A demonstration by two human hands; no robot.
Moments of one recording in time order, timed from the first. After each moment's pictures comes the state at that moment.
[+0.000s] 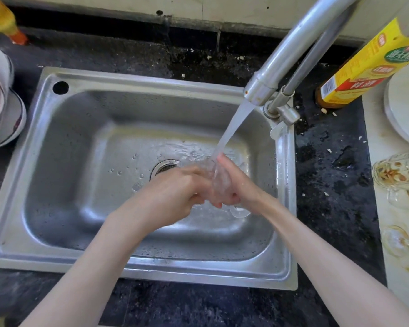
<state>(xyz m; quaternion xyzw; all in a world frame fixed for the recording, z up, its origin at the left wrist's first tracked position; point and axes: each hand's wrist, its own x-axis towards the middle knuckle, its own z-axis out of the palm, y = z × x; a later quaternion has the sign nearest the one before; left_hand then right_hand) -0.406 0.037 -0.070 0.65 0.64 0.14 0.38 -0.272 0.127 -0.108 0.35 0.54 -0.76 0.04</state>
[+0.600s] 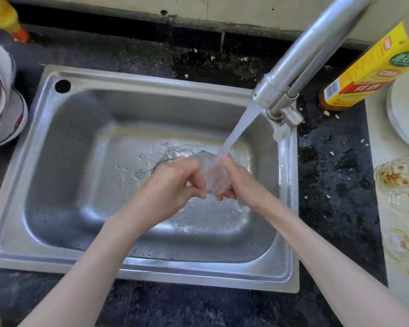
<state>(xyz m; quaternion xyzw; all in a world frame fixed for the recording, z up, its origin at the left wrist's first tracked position) -0.413 0.031 -0.085 0.55 0.70 0.30 0.34 -0.271 0.128 -0.107 0.40 0.63 -0.67 0.04</state>
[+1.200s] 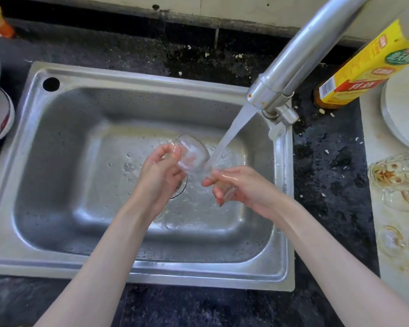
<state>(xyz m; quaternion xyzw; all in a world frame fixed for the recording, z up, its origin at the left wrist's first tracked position) -0.412 0.049 -0.120 0.03 0.51 0.65 0.57 -0.259 0.138 -0.095 0.41 0.48 -0.77 0.05</state>
